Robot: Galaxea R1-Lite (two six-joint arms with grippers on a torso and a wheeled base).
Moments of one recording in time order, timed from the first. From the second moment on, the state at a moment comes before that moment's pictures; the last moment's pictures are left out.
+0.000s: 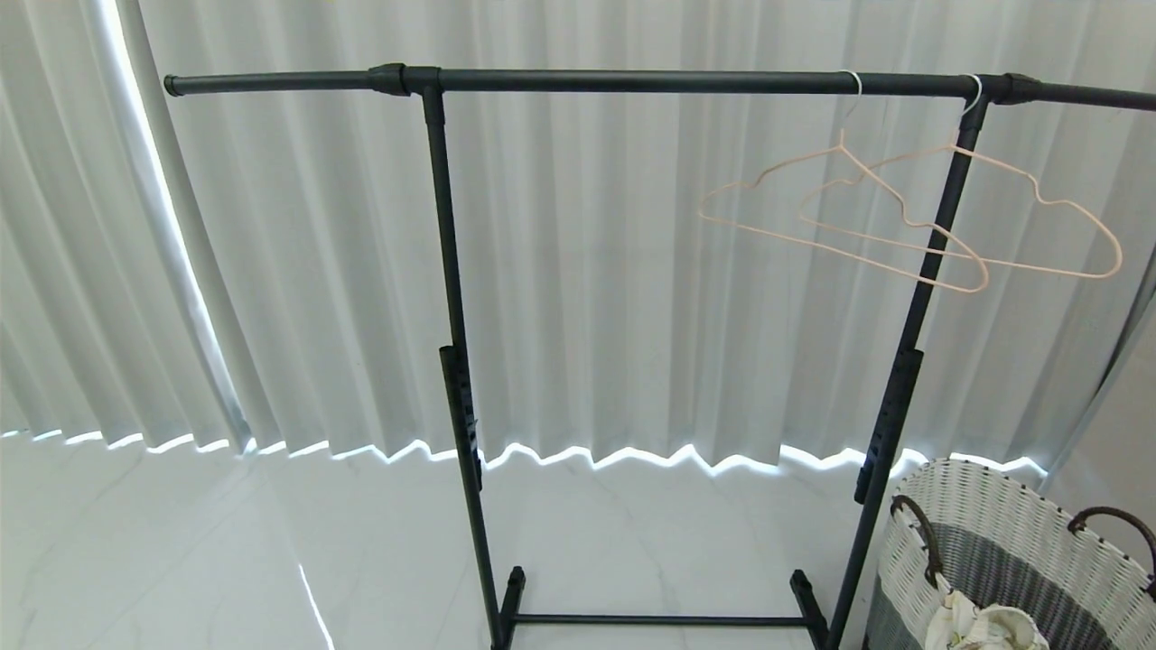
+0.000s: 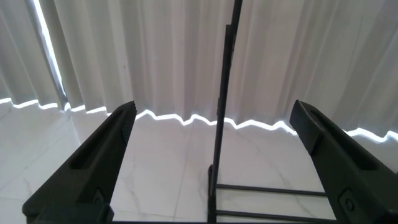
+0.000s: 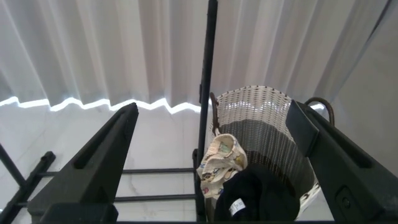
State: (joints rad) left arm 0.00 0.00 0.00 0.00 0.00 0.00; right arm 0.00 0.00 0.00 0.00 0.00 -0.01
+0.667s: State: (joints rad) left arm 0.00 0.00 0.00 0.00 0.00 0.00; right arm 0.00 0.00 0.00 0.00 0.00 -0.01
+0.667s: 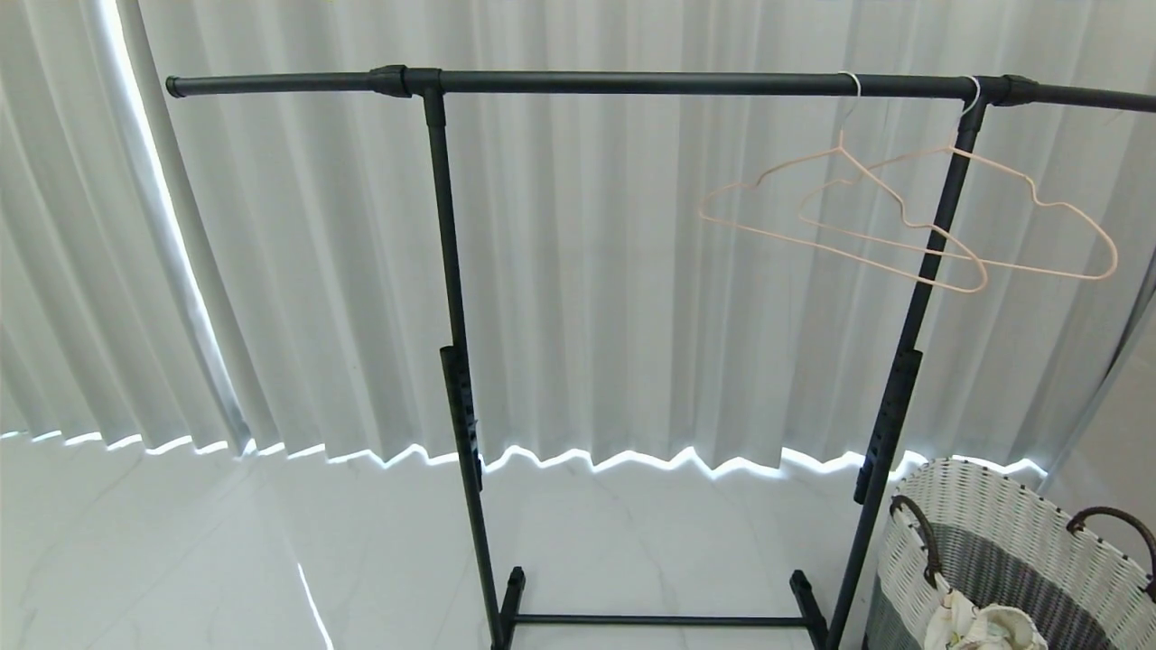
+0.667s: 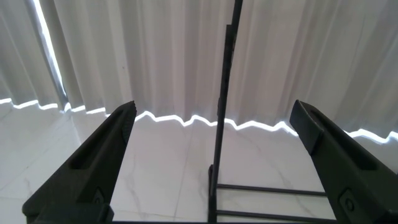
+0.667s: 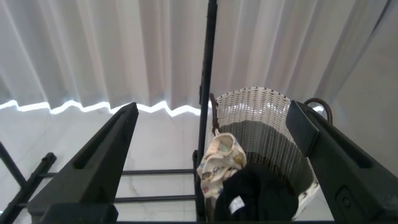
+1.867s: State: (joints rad) left arm 0.00 0.00 0.00 0.00 0.00 0.02; right arm 0.00 0.00 0.00 0.00 0.00 -0.01
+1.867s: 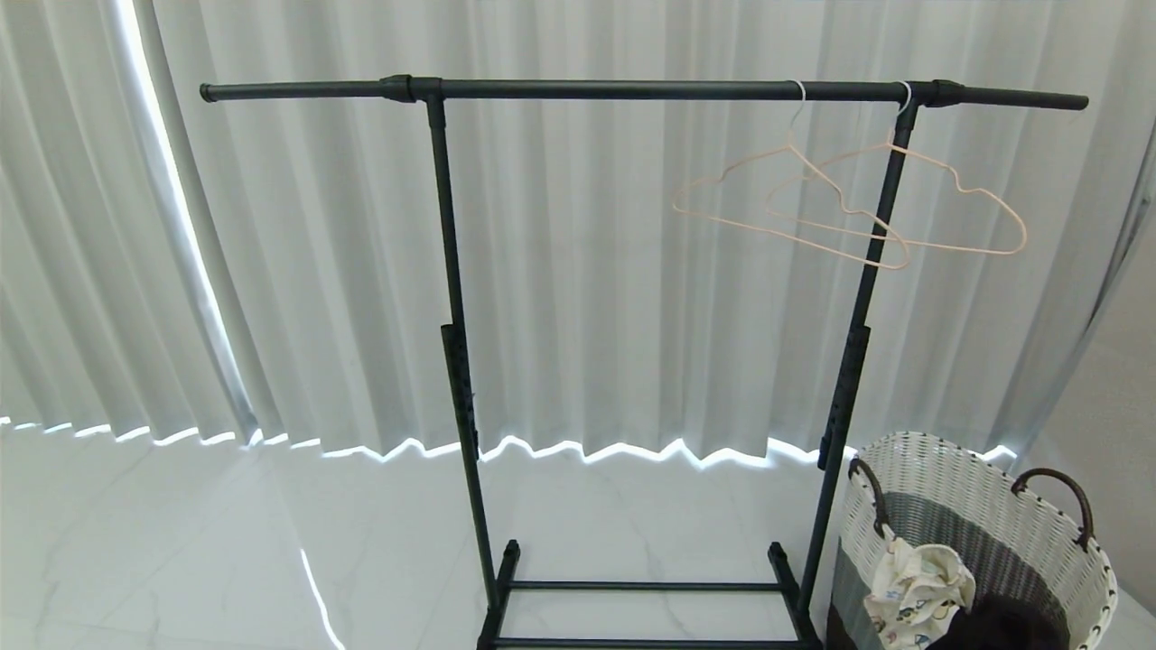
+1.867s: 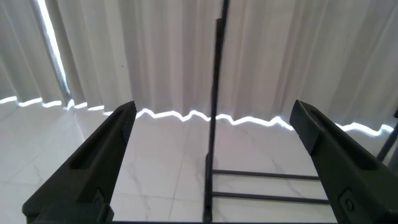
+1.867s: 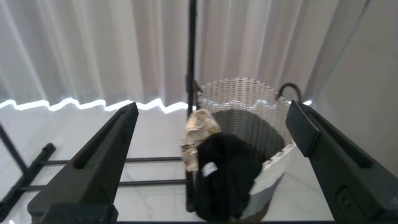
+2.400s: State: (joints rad) left arm 0.00 0.00 0.00 0.00 0.00 0.01; right arm 0.00 0.00 0.00 0.00 0.00 0.00
